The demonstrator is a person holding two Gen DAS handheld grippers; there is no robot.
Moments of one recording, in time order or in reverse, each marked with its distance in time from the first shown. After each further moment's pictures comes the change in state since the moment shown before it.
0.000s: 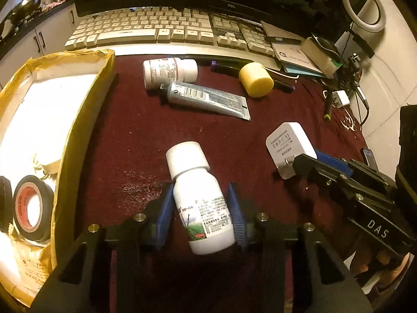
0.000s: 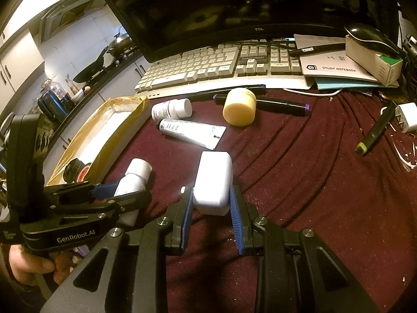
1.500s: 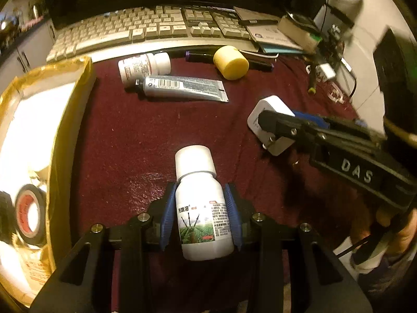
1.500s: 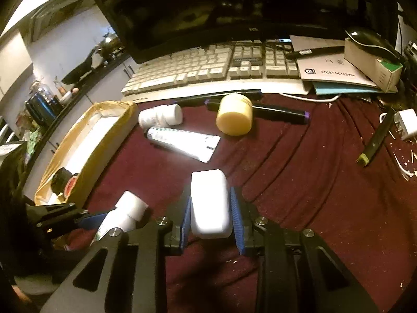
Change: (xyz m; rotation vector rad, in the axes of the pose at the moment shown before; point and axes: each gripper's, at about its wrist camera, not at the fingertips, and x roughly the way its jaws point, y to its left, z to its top) left arm -0.001 -0.015 -0.006 0.115 0.042 -0.033; right arm 0.013 0.005 0.013 0.011 -0.002 -0.052
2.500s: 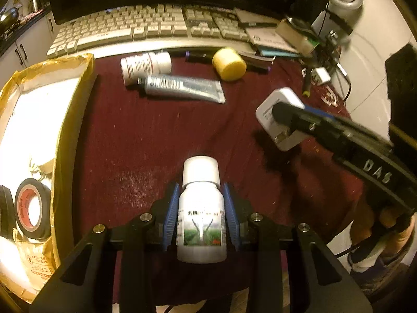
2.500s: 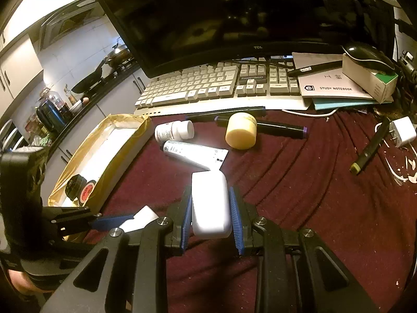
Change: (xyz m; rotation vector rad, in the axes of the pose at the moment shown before) left arm -0.003 0.002 -0.001 -0.001 0.029 -0.013; right arm -0.022 0.005 0.002 0.000 -0.063 0.030
